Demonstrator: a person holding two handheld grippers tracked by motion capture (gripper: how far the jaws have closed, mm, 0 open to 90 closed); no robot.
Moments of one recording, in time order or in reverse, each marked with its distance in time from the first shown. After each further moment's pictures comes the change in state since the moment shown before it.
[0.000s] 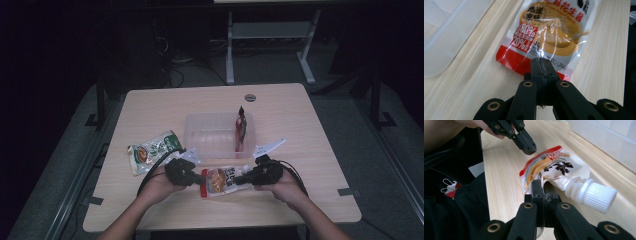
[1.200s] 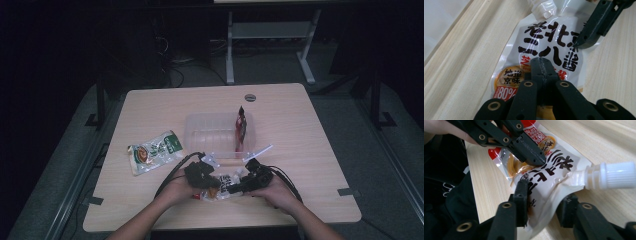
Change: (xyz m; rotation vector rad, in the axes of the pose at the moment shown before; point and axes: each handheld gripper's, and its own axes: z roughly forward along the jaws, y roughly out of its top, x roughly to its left) left arm -0.014 0.022 0.049 0.024 -0.023 -0.003; right arm -0.011 -0.013 0.038 0.103 -0.028 0.163
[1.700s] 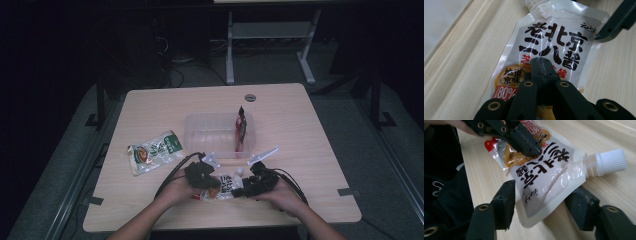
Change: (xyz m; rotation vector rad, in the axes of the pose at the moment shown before) left arm 0.000 0.000 0.000 0.005 0.006 -0.005; right arm 0.003 -0.011 -0.010 -0.010 -0.048 0.006
